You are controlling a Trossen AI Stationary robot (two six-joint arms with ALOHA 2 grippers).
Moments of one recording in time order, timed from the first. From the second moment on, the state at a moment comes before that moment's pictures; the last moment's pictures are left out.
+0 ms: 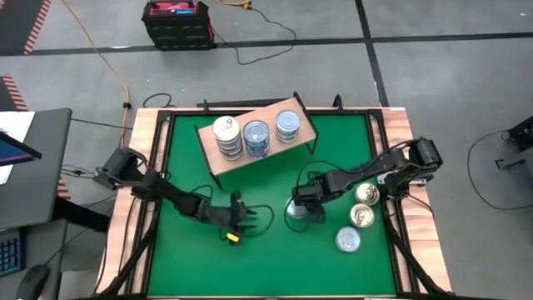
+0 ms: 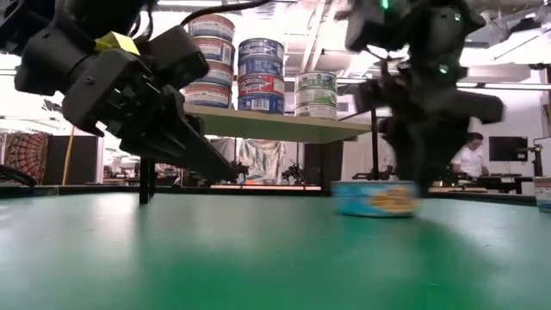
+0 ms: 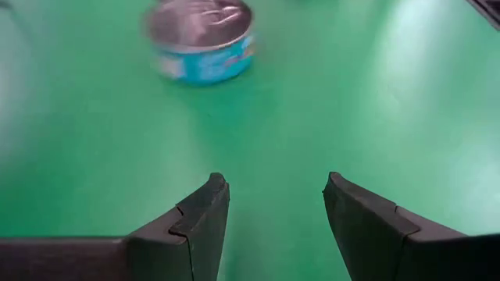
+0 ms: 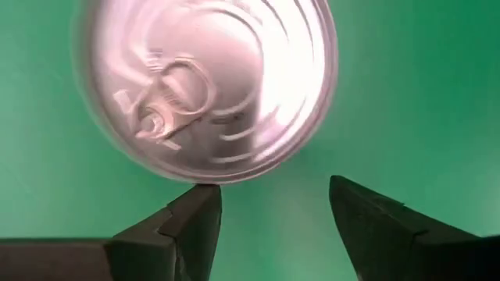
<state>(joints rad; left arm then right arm) -0.40 1.73 0.63 0.60 -0.36 -0.25 0.18 1.67 1.00 -0.70 0.11 0.19</state>
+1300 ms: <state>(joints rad) -0.30 1.76 0.82 0.17 -0.26 -0.18 0.23 1.83 1.10 0.09 0.19 0.15</state>
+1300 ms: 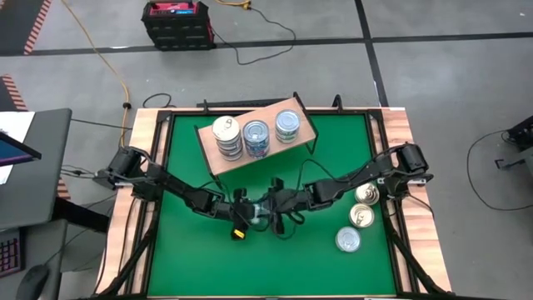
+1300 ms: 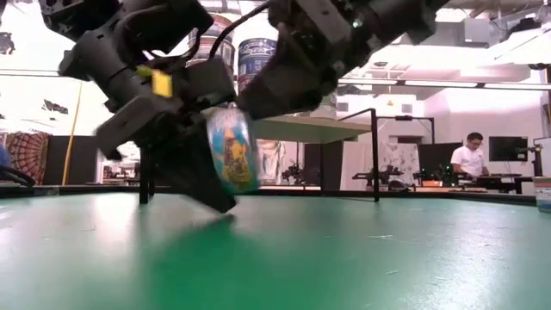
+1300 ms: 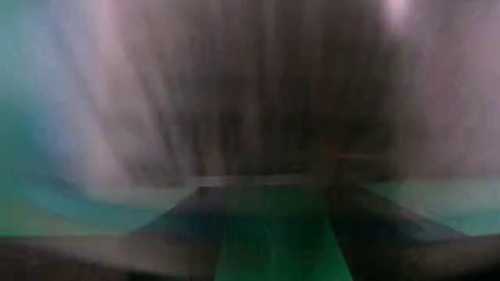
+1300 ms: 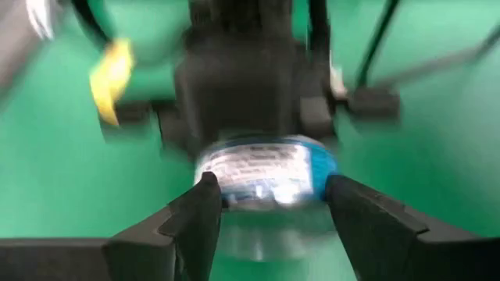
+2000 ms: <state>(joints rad) -0.30 1.68 0.82 0.09 -0.25 -0.19 0.21 1.87 1.09 0.01 0.18 0.20</state>
